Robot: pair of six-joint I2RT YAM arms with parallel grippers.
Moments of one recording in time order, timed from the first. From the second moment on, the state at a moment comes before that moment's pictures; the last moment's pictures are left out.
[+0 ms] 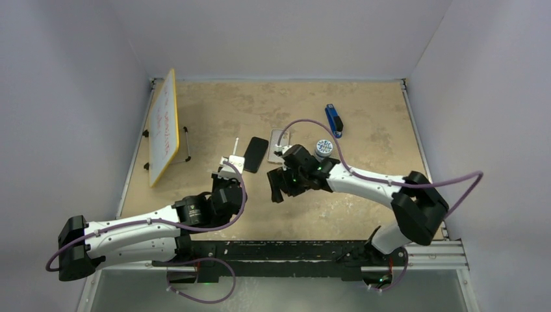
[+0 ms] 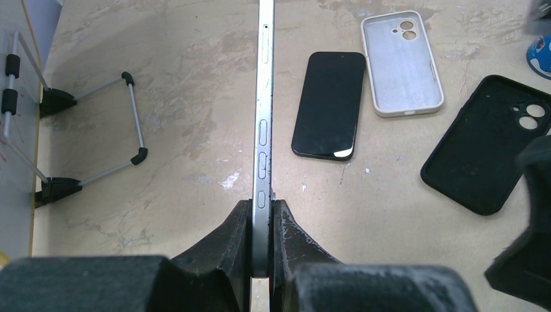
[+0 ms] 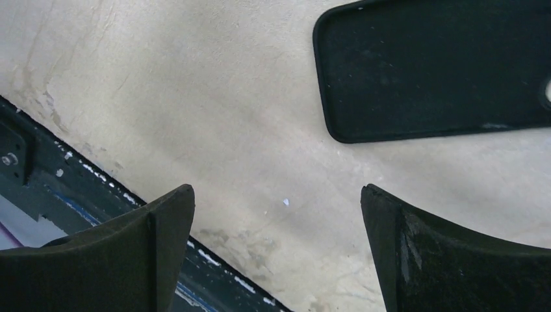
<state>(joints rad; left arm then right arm) -1.19 0.88 0.58 -0.32 -1.06 -0.37 0.87 1.55 0.94 -0.40 -0.14 0.45</state>
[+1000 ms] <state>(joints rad) -1.19 0.86 0.57 -0.32 -1.06 -0.37 0.94 1.75 1.09 -0.62 0.42 0.51</state>
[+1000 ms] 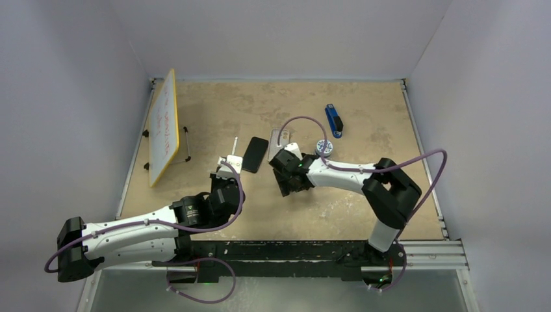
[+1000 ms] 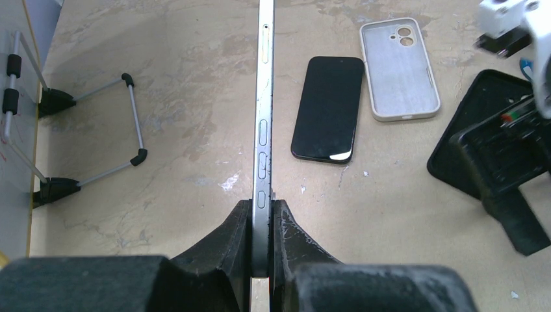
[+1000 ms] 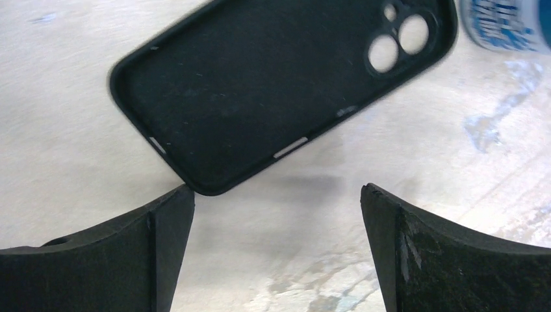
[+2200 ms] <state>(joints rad) -1.19 0.86 0.57 -0.32 -1.06 -0.37 0.55 1.72 0.92 -0.02 -0.05 0.65</state>
